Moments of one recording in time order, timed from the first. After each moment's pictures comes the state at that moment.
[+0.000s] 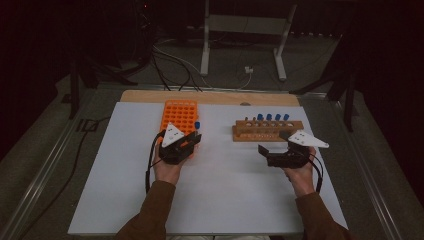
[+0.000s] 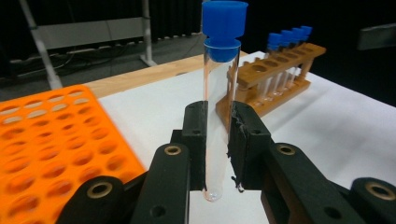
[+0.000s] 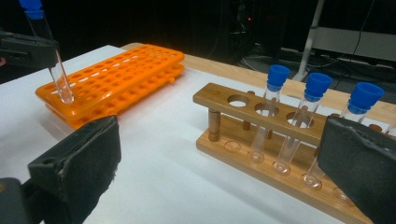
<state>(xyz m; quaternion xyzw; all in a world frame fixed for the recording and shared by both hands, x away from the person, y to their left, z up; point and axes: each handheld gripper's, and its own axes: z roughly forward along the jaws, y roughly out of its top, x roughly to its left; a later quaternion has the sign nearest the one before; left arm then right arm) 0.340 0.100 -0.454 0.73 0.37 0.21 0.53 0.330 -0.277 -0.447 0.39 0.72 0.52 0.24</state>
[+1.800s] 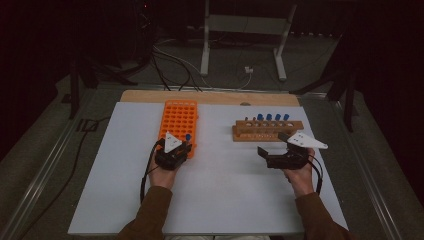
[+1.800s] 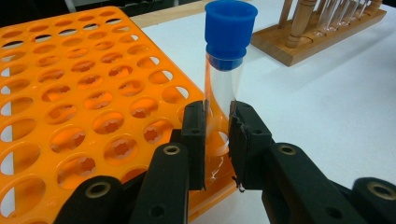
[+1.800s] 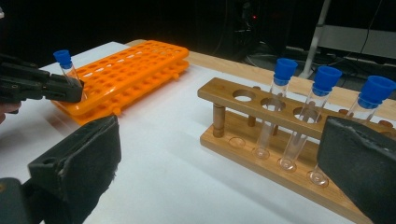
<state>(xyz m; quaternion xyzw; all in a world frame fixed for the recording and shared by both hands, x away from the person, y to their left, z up) 0.347 0.109 -0.502 0.76 0.41 0.23 0.44 0.329 -0.276 -0.452 0.38 0.73 0.52 0.23</state>
